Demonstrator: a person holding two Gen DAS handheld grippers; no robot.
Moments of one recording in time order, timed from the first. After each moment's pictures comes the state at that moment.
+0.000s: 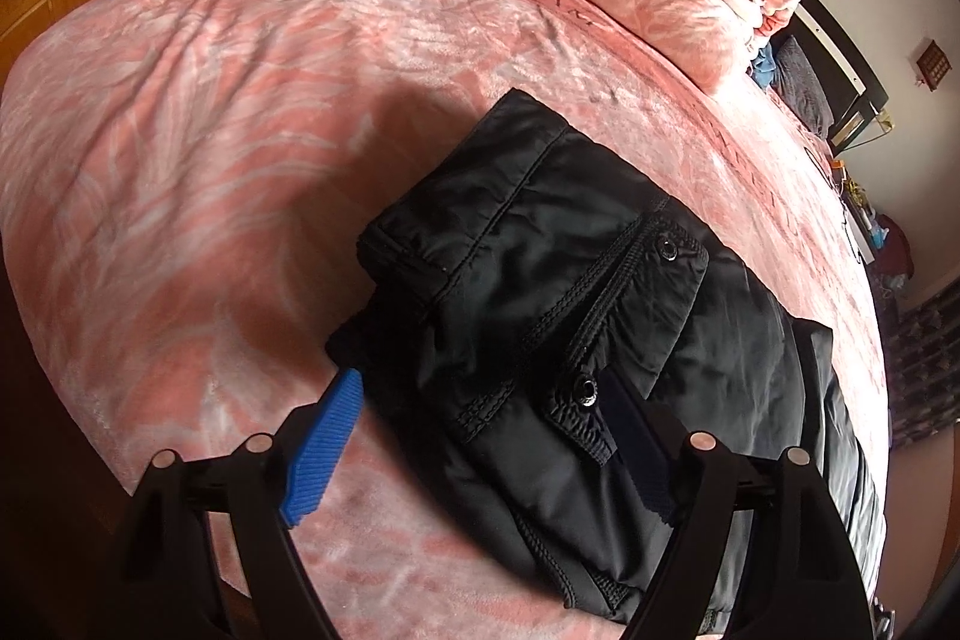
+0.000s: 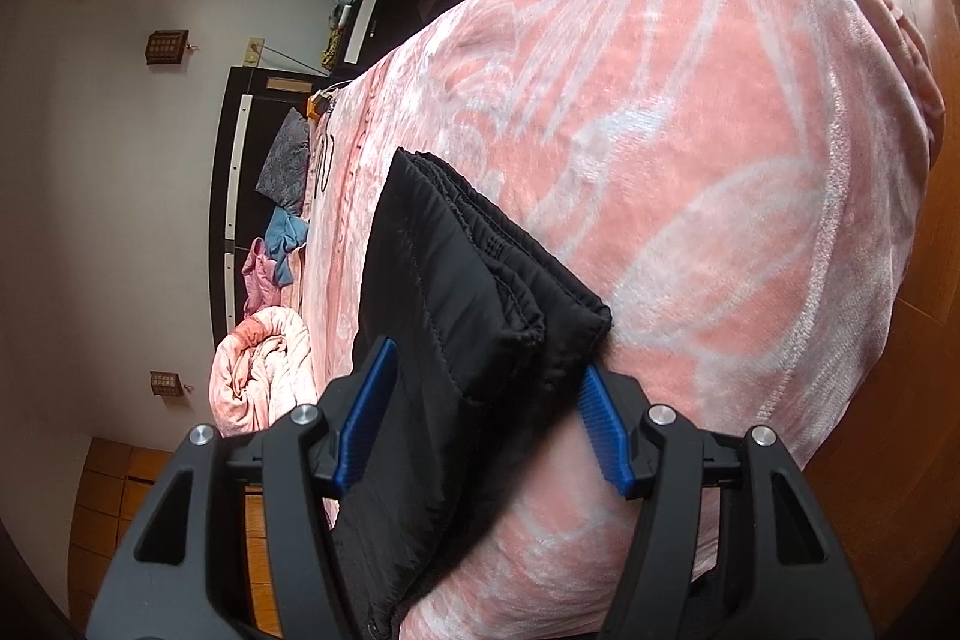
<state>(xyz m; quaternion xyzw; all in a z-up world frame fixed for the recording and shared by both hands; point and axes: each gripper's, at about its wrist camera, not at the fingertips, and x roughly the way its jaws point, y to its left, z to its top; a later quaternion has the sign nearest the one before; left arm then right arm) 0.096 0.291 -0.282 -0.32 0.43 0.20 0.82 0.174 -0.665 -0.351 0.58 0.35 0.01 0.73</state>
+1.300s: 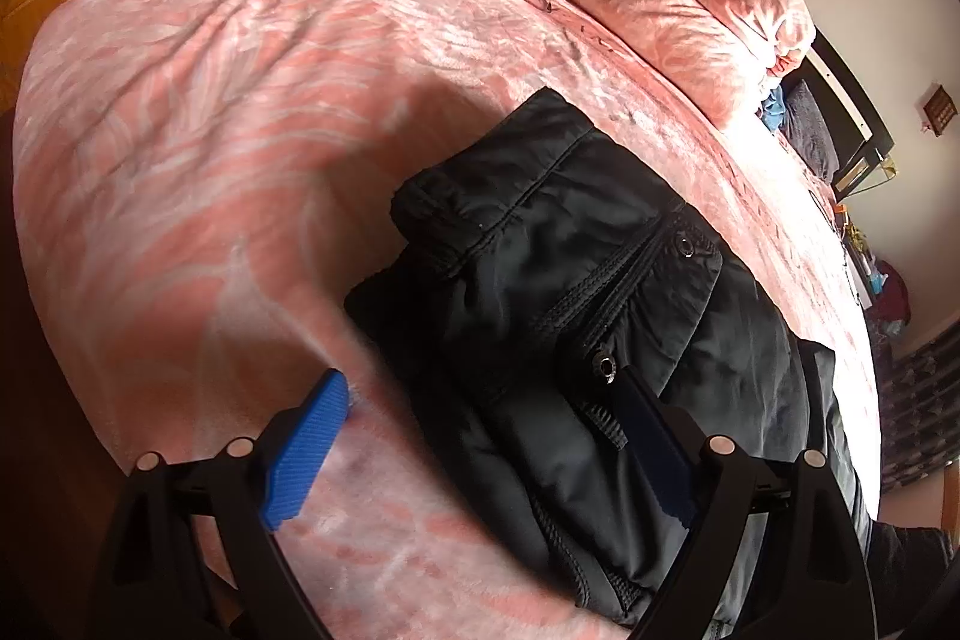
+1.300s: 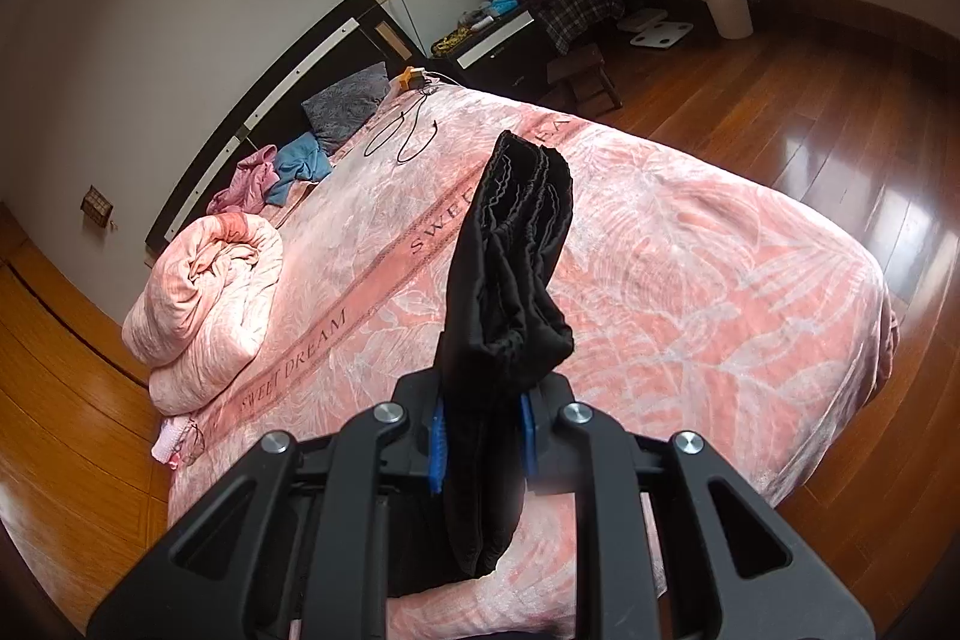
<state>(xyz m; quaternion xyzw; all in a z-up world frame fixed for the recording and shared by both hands) 0.074 0.284 -0.296 -0.35 0.38 0.23 0.82 0.188 -0.530 -0.132 0.30 0.34 0.00 0.89</state>
